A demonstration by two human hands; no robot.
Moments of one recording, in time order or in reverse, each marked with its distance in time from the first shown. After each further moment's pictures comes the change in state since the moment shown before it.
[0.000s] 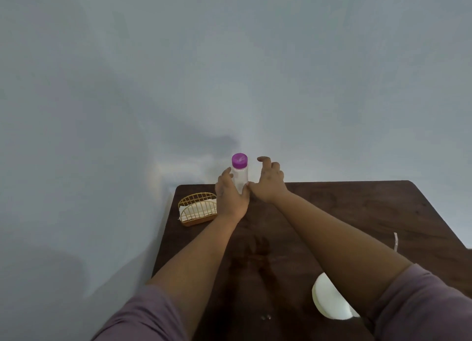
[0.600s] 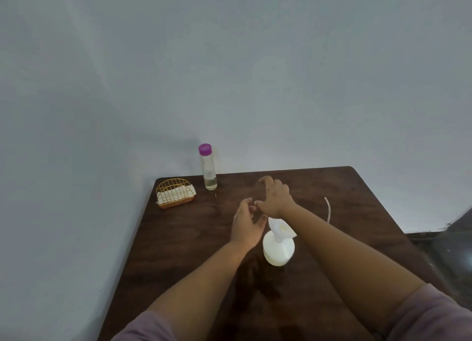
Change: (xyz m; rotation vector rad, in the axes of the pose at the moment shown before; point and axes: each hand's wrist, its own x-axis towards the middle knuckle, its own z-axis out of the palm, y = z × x) left_hand -0.205 0.059 0.054 -0.174 -0.330 -0.038; right_hand -0.169 0.094 -0.084 -0.207 -0.049 0.034
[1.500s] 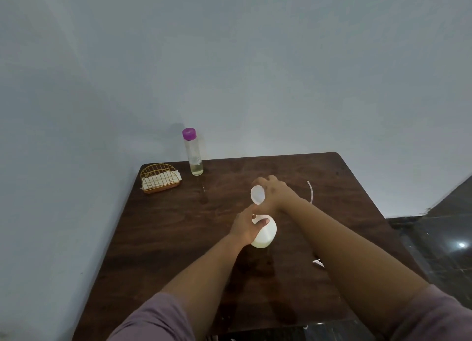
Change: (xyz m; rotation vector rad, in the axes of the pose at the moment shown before) left_hand -0.021 -0.014 0.049 0.134 -0.254 -0.097; right_hand -0.030 0.049 -0.013 -0.100 -0.180 -0.078
